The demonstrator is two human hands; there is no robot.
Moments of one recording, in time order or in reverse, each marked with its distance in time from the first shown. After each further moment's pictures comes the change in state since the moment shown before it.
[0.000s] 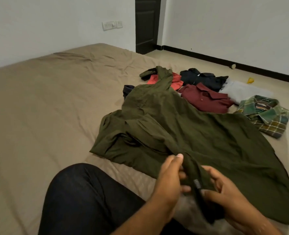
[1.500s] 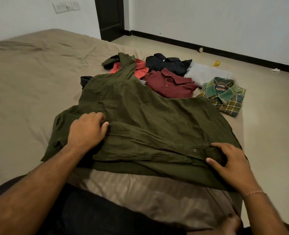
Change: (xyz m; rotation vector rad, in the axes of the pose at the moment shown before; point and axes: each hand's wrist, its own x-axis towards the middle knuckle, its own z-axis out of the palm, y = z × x) left_hand 0.161 0.077 -0.124 1.815 0.382 0.826; right_hand -0.014 0.021 -0.161 -1.226 0.676 -0.076
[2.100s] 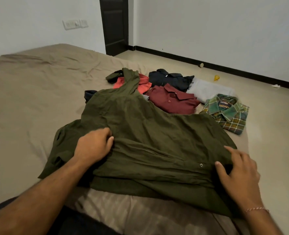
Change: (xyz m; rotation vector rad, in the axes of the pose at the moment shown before) left_hand 0.016 0.003 0.012 -0.082 -0.081 -0.004; right_hand 0.022 -0.038 -0.008 -0.067 0.180 0.186
